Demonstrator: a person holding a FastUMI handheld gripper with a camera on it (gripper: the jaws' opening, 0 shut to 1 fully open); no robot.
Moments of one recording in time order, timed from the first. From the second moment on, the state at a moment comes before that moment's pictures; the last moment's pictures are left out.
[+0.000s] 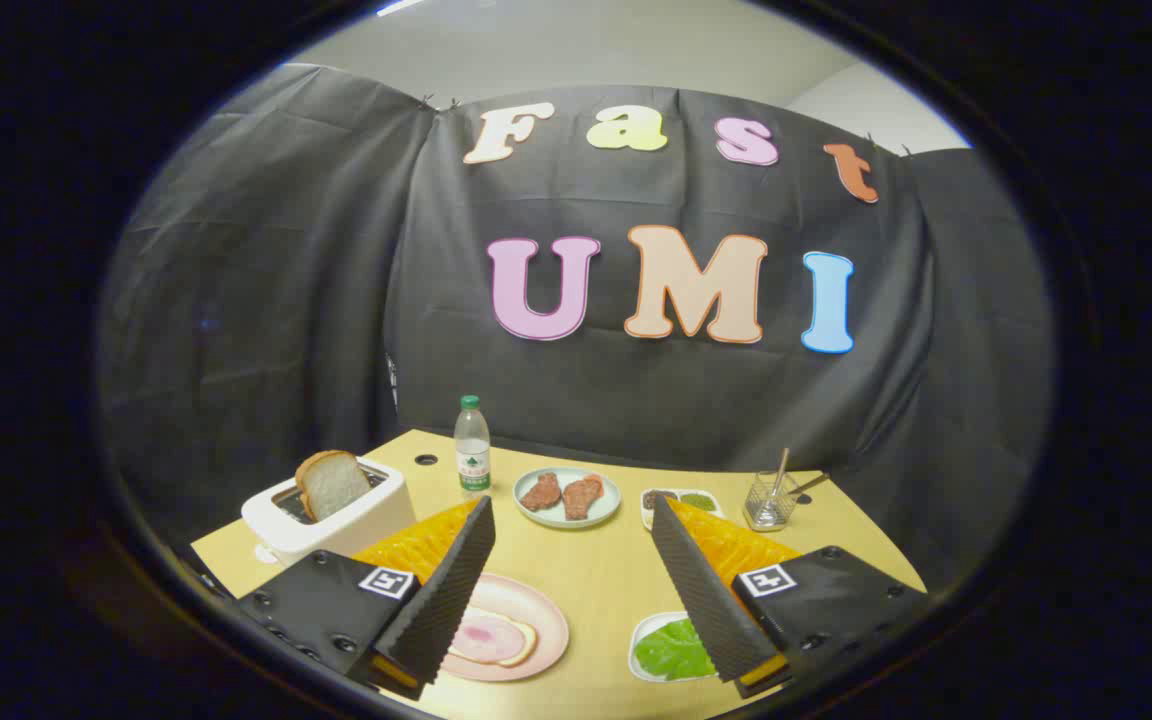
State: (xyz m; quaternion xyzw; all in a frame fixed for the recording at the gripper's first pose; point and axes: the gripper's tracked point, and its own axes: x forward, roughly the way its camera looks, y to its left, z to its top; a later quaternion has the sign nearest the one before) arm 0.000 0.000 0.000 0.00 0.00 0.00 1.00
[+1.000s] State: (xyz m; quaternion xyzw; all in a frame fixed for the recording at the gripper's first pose) arm -0.004 -0.081 -0.034 0.06 0.04 -0.02 1.00
